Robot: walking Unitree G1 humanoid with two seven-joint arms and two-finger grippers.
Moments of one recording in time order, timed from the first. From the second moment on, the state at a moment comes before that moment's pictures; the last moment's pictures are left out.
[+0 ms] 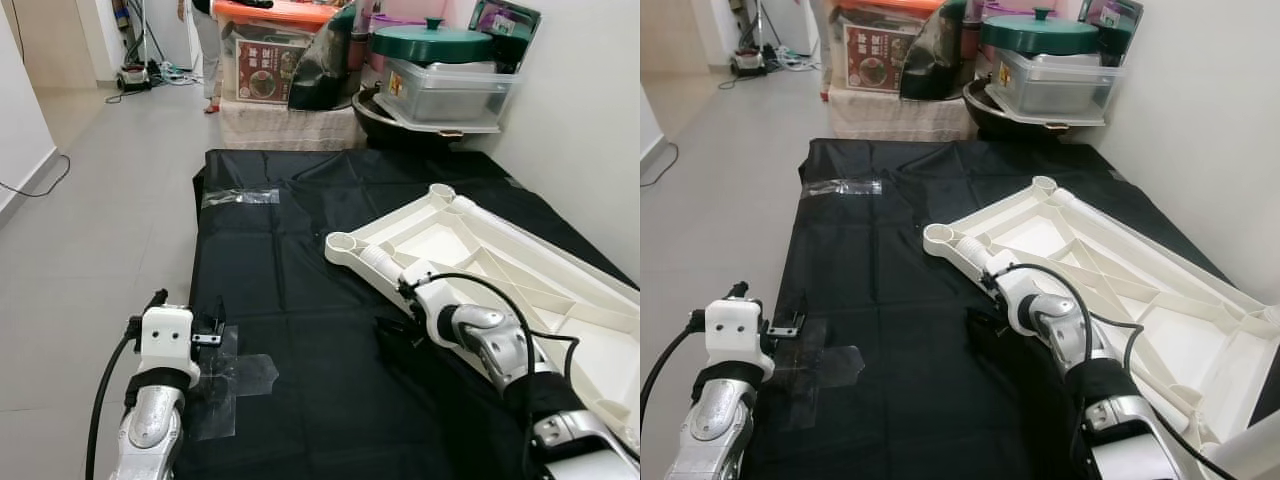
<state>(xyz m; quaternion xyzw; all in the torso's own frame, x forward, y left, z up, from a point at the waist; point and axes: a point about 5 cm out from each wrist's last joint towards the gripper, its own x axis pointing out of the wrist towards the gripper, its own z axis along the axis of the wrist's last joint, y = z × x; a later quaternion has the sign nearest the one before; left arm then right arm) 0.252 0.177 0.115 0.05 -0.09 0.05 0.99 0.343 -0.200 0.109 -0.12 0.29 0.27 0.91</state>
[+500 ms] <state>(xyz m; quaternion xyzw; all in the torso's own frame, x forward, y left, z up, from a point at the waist) 0.251 0.181 0.112 0.05 -0.08 0.07 0.99 0.306 -0.188 0.109 -0.27 0.21 0.49 0.80</state>
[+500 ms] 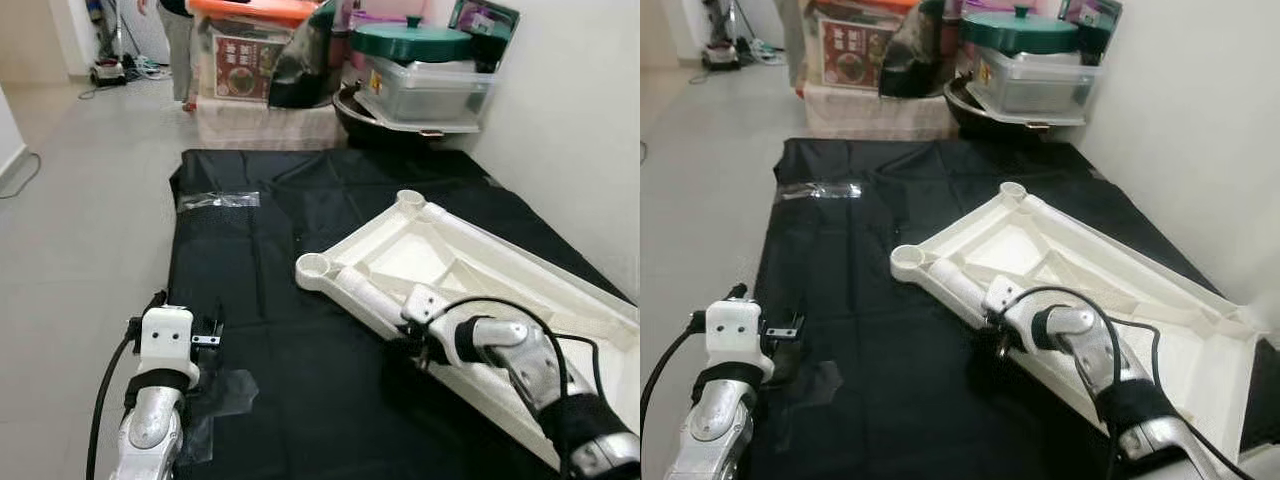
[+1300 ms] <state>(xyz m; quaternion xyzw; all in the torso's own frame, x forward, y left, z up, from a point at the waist) 0.251 0.193 0.114 0.05 -0.09 0.10 0.99 0.301 -0.225 0.129 -0.60 0.13 0.63 0.47</state>
